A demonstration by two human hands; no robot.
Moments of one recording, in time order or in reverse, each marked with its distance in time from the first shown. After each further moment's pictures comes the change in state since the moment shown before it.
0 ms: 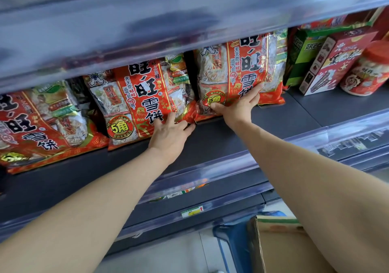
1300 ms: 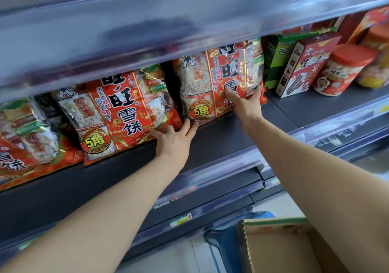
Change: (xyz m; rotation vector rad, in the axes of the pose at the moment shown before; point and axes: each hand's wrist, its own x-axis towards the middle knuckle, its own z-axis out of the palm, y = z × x) left_hand 0.024 0.048 -0.020 0.008 -0.169 -0.022; right_hand 0.034 0.005 -0.059 0.391 -0.005 0.097
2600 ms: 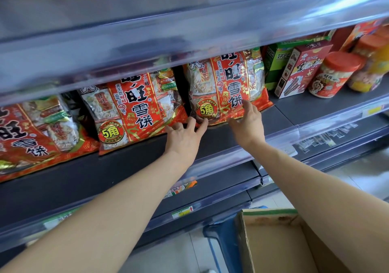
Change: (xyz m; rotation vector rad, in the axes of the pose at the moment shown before) left_hand -0.038 -0.001 -0.021 -0.053 0.105 0.032; right_hand -0.078 0.001 -0.011 -0.926 0.020 -0.296
